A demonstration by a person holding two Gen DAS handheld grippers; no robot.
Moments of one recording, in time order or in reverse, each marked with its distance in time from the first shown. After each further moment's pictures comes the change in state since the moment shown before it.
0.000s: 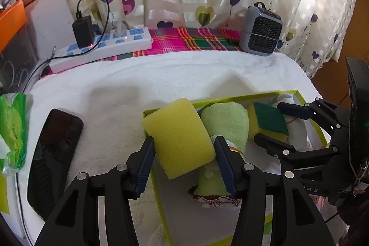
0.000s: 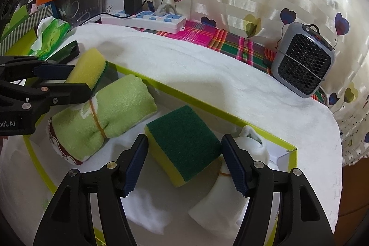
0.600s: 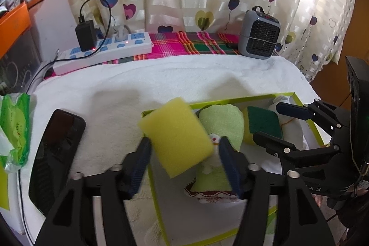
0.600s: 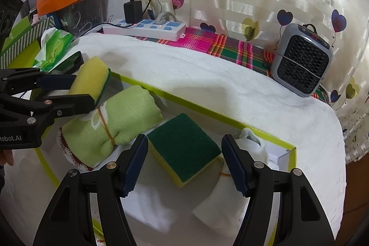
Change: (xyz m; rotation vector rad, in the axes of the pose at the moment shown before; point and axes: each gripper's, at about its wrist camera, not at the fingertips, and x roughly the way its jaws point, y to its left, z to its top) left arm -0.011 -0.006 -0.004 -0.009 -0.030 0.007; right arm -0.009 -0.003 0.001 0.039 -0.037 0.028
